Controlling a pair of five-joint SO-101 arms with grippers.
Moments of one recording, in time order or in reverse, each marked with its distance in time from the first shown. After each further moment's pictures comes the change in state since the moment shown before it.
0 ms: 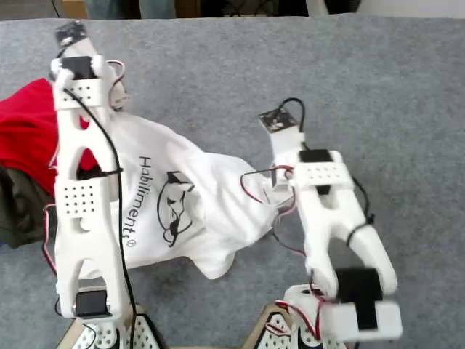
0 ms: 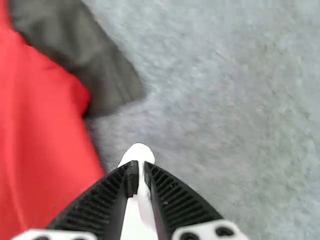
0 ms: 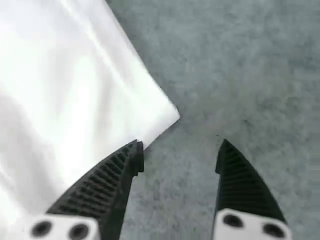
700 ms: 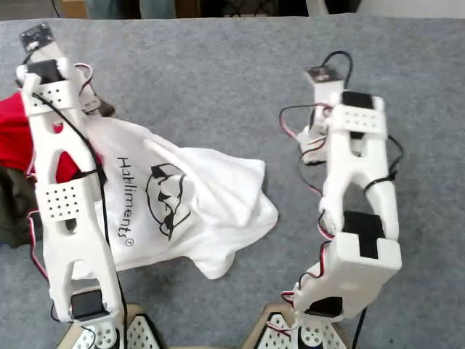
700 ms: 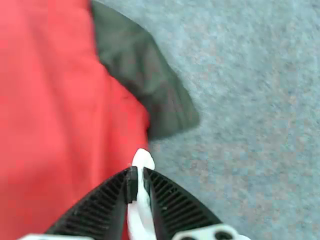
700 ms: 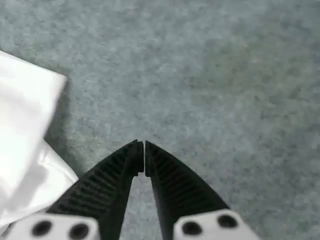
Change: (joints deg) left arm -8.0 0.0 0.0 0.1 -6.2; right arm 13.4 21.9 -41.7 22.6 0.0
